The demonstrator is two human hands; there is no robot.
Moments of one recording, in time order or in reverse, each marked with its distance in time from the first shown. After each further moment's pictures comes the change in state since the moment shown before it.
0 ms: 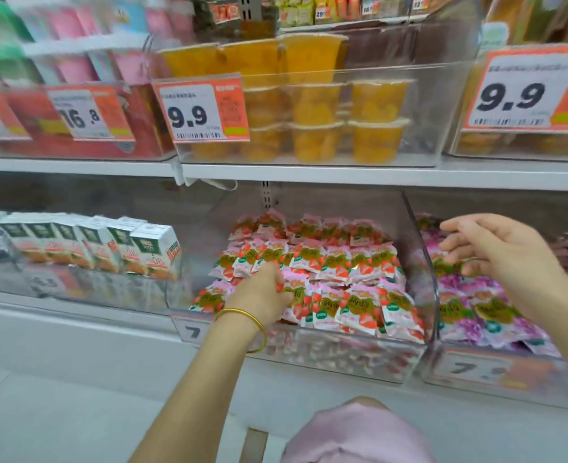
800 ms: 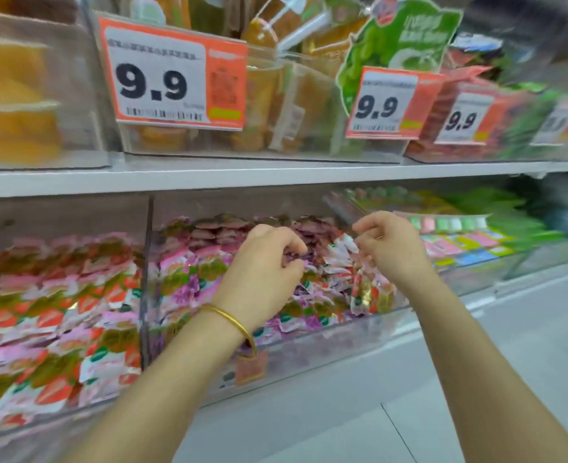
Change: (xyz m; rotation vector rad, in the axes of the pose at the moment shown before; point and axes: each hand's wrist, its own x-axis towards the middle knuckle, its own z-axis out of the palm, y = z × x) left_hand -0.031 0.263 0.115 -0.307 -0.054 0.845; right_hand -0.025 0.027 -0.192 -0.663 0.484 0.137
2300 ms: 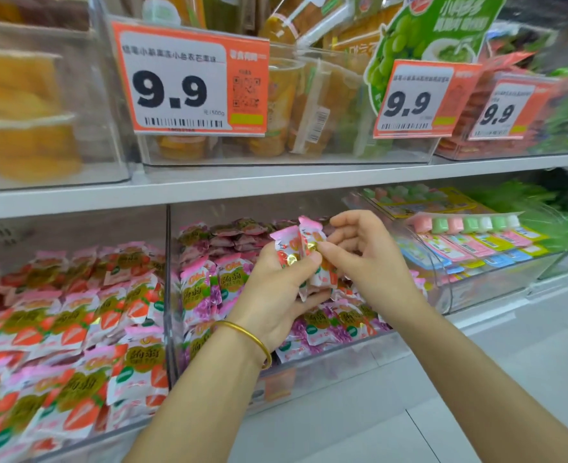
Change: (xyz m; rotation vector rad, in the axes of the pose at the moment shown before) left_hand 0.006 -0.017 0.013 -1.199 -0.089 -0.513; right_hand -0.030 -0.039 0.041 0.411 -0.120 -0.180
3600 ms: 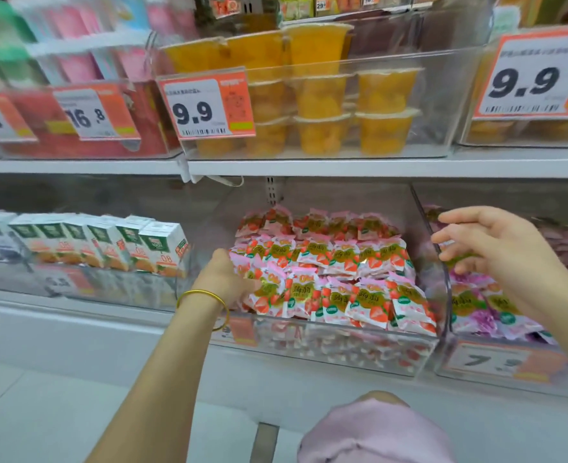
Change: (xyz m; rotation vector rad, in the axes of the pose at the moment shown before) left_hand -0.199 0.088 -0.262 1.071 0.922 -0.236; right_hand -0.024 -0.070 0.129 0.289 -0.320 0.142
